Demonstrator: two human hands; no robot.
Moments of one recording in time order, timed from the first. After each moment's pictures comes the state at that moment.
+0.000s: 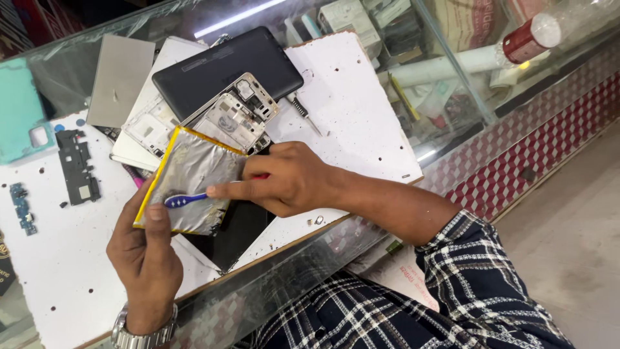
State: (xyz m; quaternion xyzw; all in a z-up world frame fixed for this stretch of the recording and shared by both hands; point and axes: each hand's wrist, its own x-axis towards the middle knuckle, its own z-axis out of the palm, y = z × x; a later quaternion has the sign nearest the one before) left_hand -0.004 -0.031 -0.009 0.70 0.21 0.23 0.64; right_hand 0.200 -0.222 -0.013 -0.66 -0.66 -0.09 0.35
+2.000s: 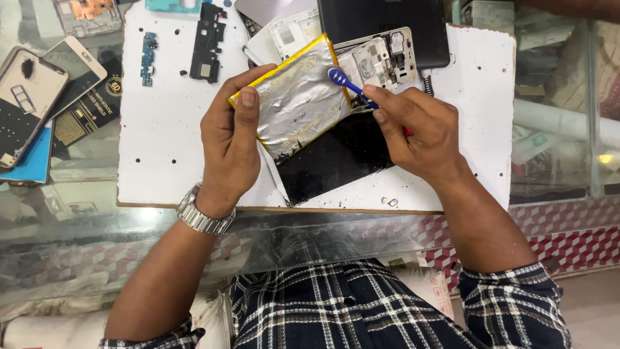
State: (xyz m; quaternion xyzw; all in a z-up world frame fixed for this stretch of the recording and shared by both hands) left_hand -0.004 -0.013 -0.001 0.69 0.16 0.31 0.63; right_hand 0.192 -0.216 0.005 -0.71 -0.58 -0.05 0.38
